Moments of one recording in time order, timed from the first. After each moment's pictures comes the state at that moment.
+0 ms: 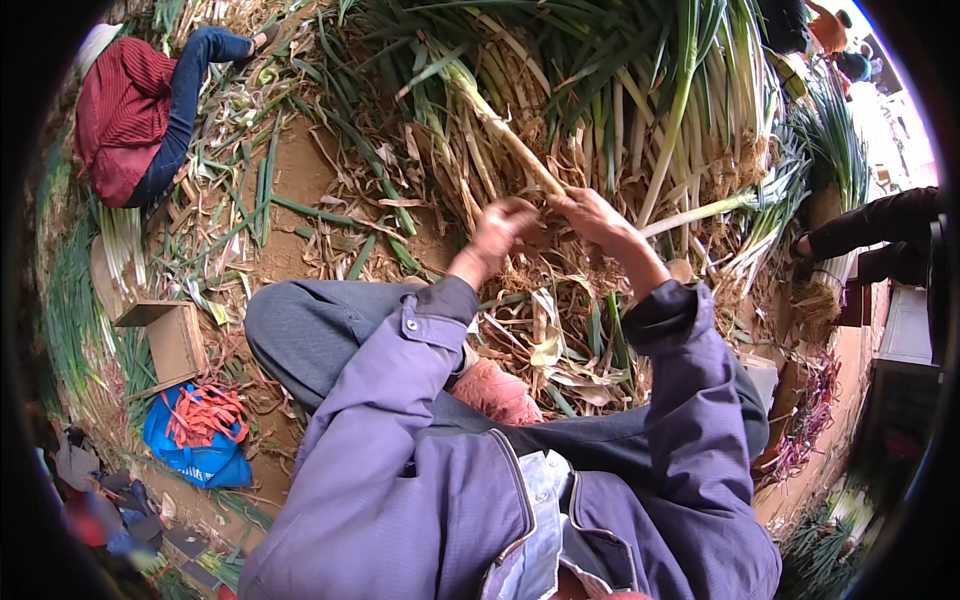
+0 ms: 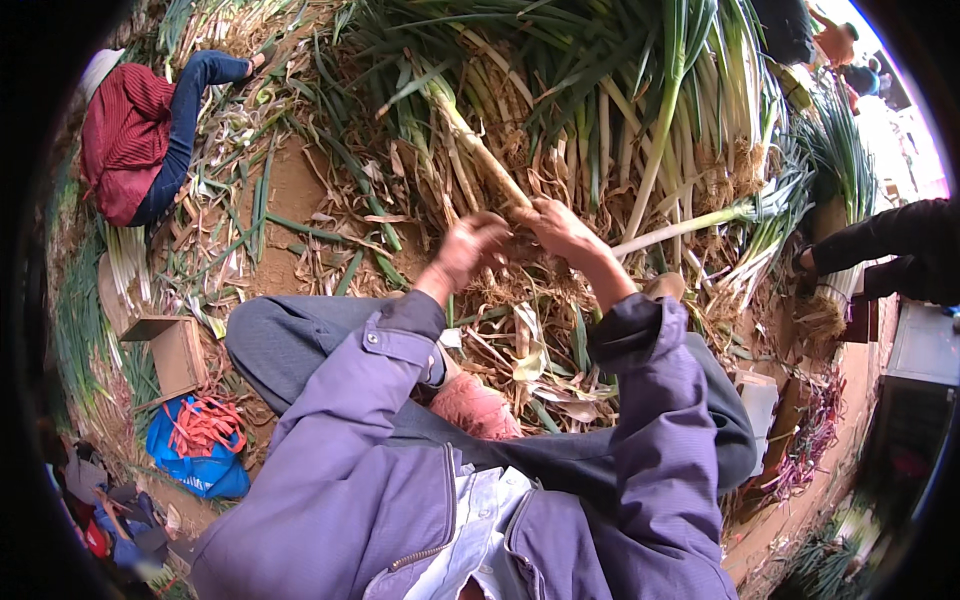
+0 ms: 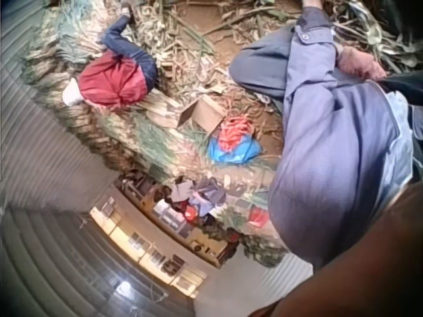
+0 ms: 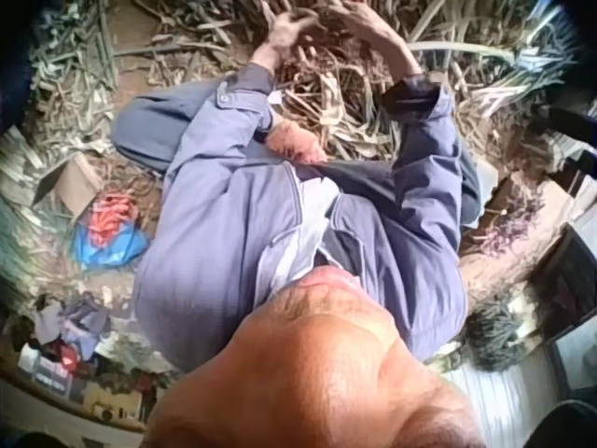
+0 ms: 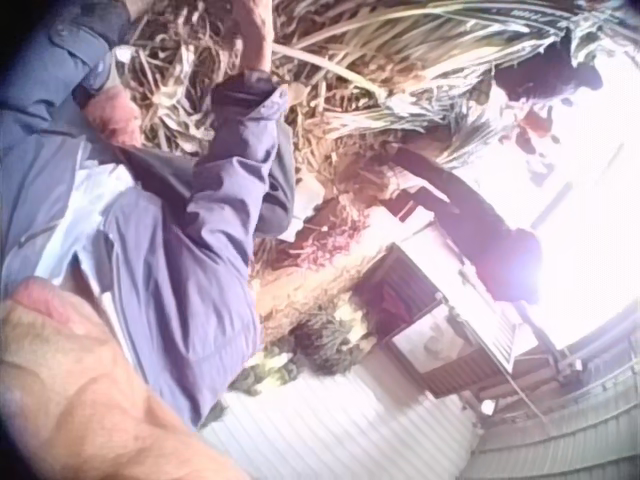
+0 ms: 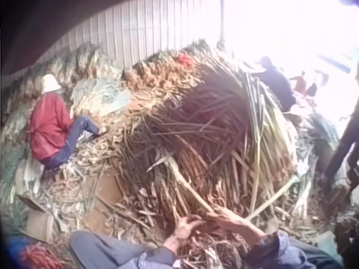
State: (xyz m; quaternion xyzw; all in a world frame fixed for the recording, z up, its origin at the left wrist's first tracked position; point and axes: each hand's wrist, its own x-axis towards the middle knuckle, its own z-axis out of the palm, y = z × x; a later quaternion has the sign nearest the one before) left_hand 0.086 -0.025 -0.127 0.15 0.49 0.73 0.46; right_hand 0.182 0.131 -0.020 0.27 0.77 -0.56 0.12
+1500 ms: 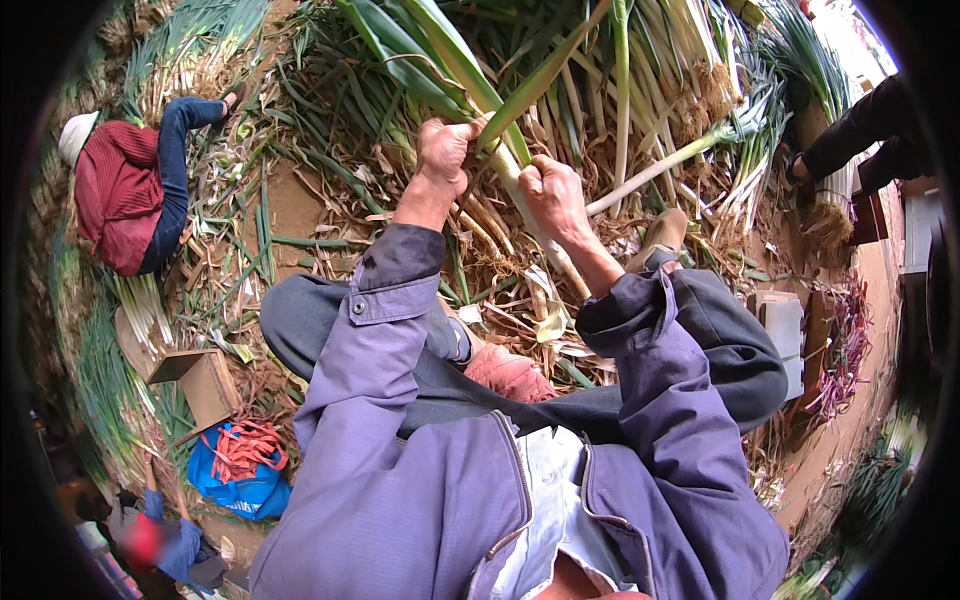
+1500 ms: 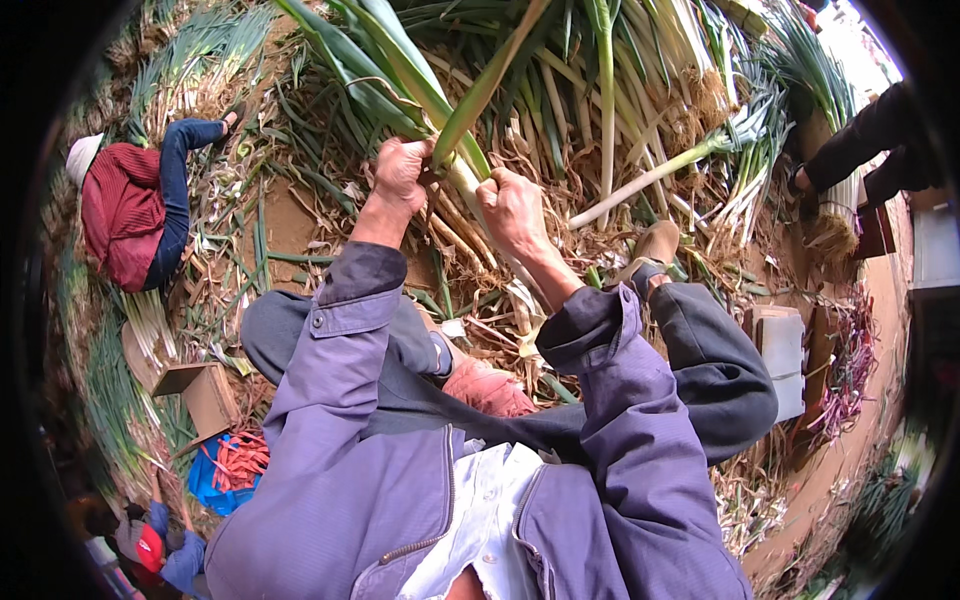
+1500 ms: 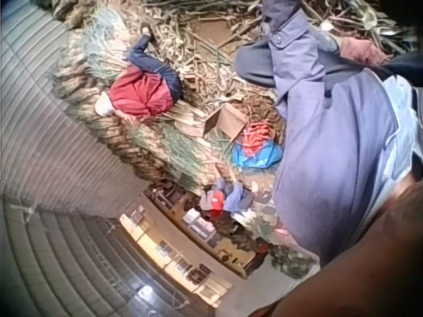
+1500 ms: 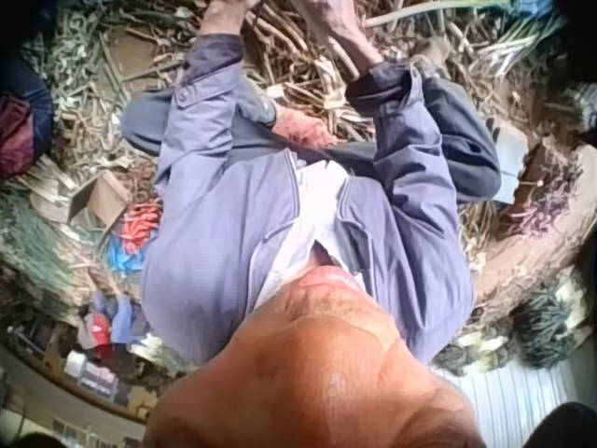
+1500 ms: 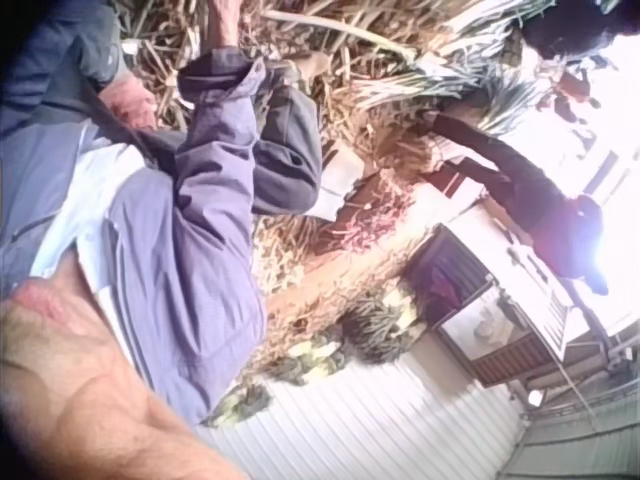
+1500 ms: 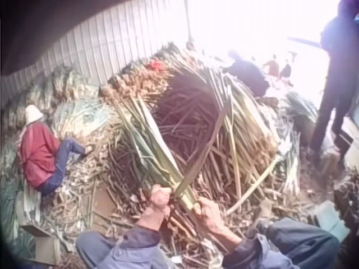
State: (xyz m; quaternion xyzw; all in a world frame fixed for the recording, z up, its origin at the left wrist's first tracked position) left_hand 0.061 0.012 0.024 0.15 0.51 0.75 0.39; right_hand 0.215 0.083 -0.009 0.30 0.82 -0.40 -0.28
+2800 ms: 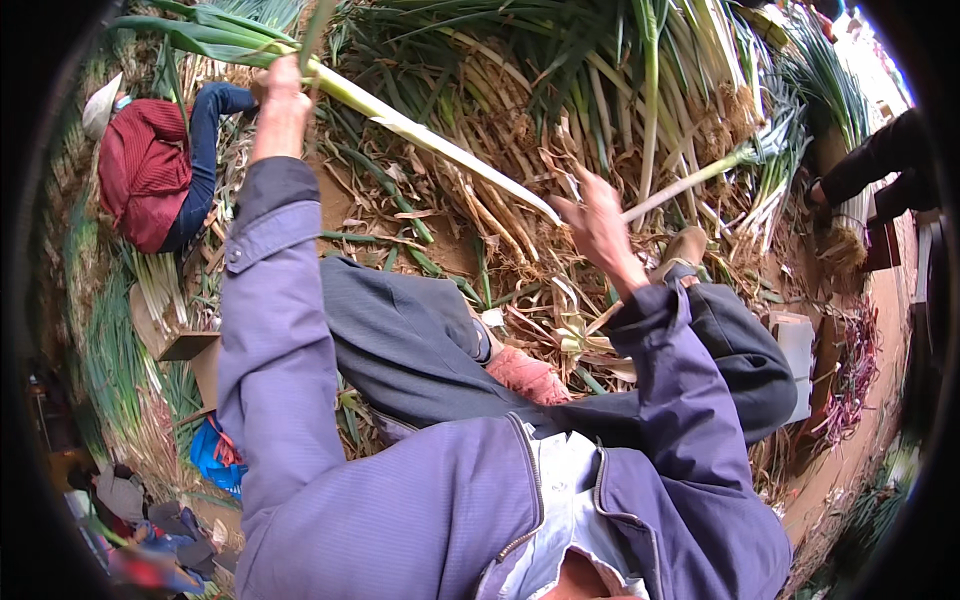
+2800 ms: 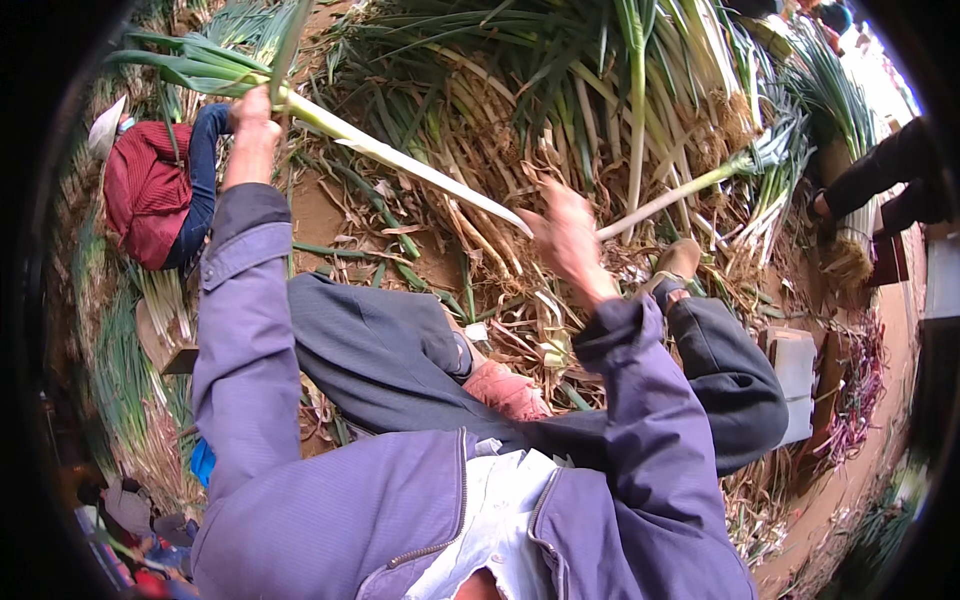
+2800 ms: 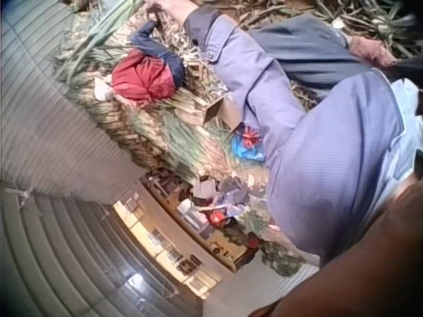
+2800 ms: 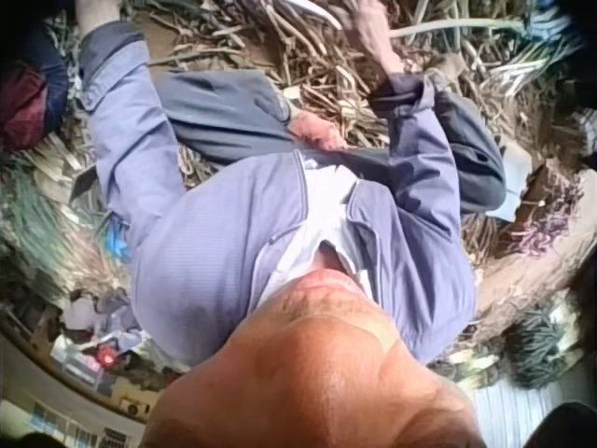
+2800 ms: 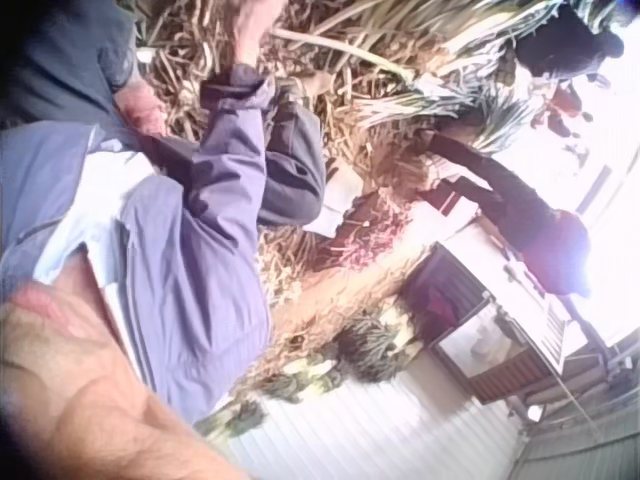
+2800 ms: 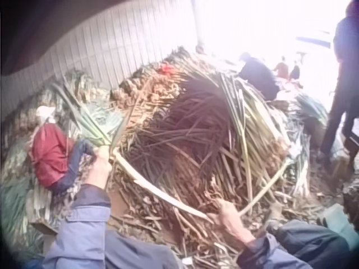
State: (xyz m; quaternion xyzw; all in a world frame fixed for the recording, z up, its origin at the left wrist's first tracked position) left_hand -0.179 -0.074 0.129 0.01 0.66 0.75 -0.02; right_hand 0.246 0.088 -0.030 0.20 0.89 -0.26 -0.31
